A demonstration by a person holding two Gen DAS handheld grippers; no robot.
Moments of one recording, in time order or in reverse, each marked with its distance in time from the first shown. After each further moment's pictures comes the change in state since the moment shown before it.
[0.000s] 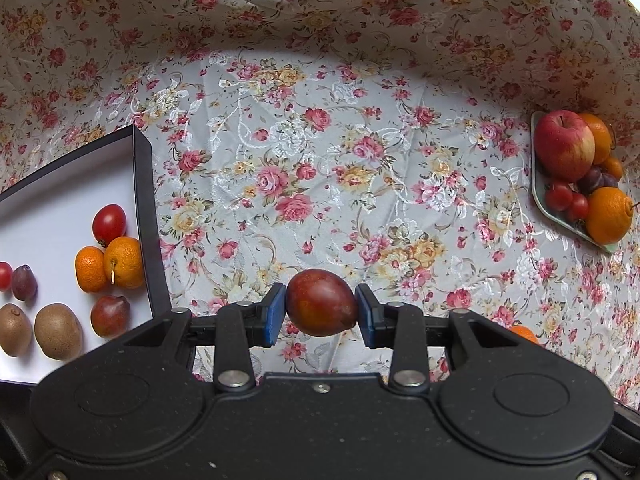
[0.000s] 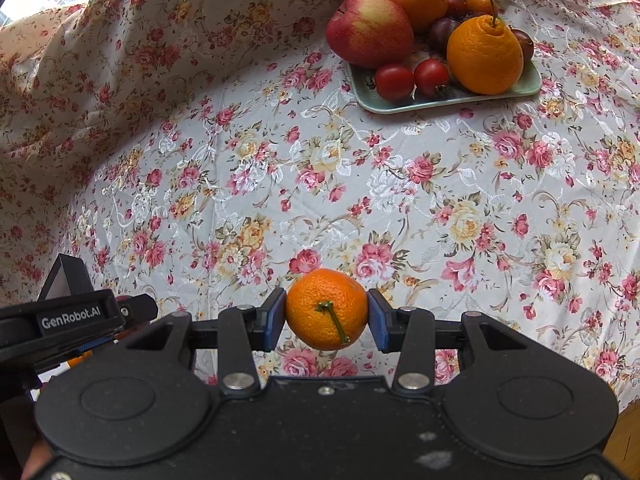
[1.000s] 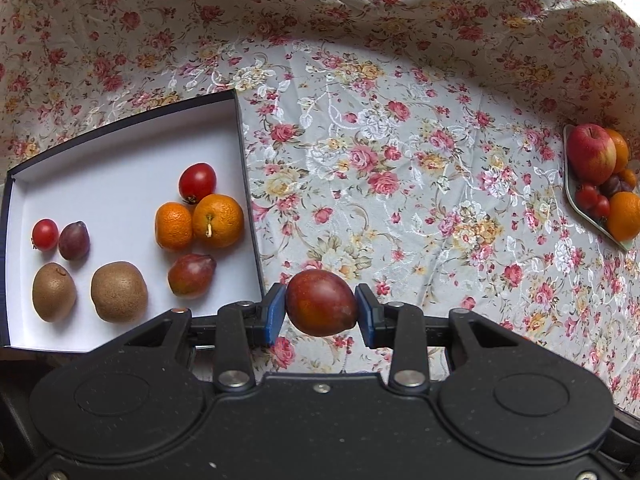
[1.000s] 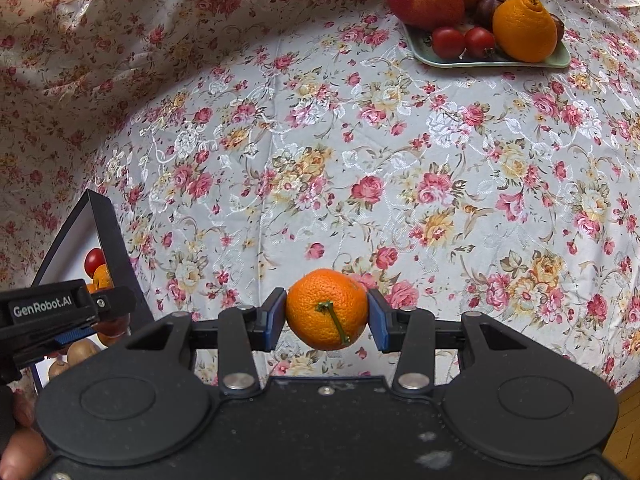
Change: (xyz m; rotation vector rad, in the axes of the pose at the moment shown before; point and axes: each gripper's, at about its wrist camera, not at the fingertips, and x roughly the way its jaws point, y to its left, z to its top) left arm -0.025 0.078 -0.030 -0.082 -0.034 0.016; right arm -0.001 0.042 -0.051 -0.077 0.022 0.020
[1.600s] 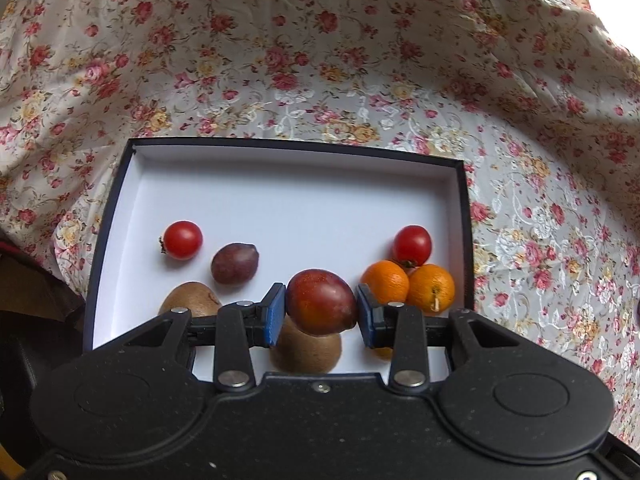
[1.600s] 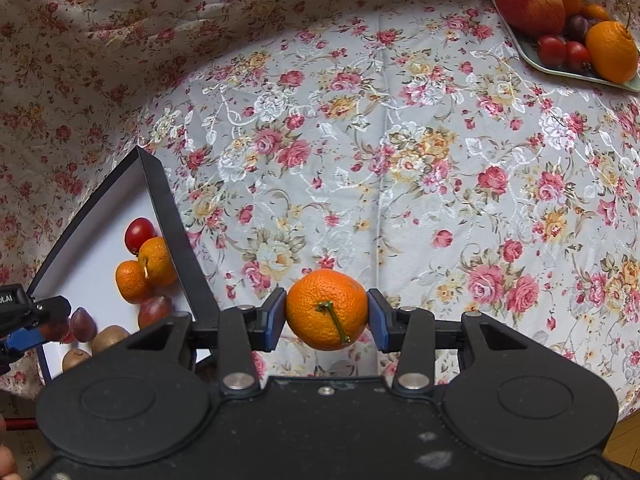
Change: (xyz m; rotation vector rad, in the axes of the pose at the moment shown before) left arm -0.006 0.151 0.022 -0.266 -0.064 0.122; right arm 0.029 0.088 -0.009 -0.089 0.014 0.025
